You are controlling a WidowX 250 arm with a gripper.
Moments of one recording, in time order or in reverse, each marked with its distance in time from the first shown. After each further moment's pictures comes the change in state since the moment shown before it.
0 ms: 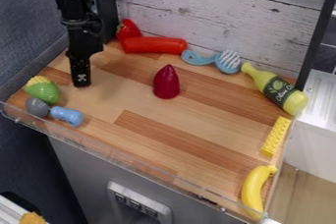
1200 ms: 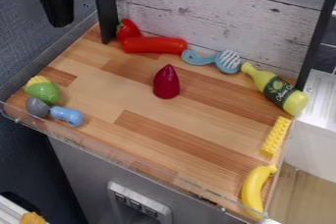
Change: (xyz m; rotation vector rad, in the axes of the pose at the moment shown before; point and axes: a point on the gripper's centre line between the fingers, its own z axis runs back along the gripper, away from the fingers) arm -0.015 -0.013 0.116 -0.124 -0.032 1.032
